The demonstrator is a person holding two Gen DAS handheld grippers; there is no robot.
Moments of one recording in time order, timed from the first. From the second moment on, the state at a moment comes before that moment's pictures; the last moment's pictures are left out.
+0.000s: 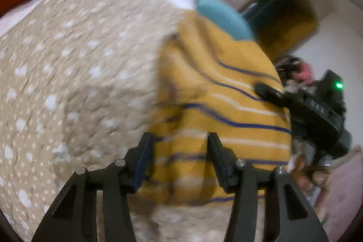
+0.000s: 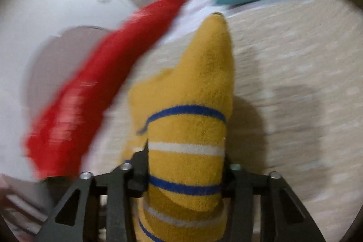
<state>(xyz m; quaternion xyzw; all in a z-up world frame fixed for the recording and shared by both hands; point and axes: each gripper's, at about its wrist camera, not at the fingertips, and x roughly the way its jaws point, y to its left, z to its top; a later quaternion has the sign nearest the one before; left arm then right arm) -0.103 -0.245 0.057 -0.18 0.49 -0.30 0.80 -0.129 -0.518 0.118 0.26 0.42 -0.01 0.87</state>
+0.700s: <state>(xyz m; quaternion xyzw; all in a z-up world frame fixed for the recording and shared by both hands) -0.122 -0.214 0.052 -0.20 0.50 -0.30 0.79 -0.053 -0.382 0.090 0.00 0.51 0.00 0.86</state>
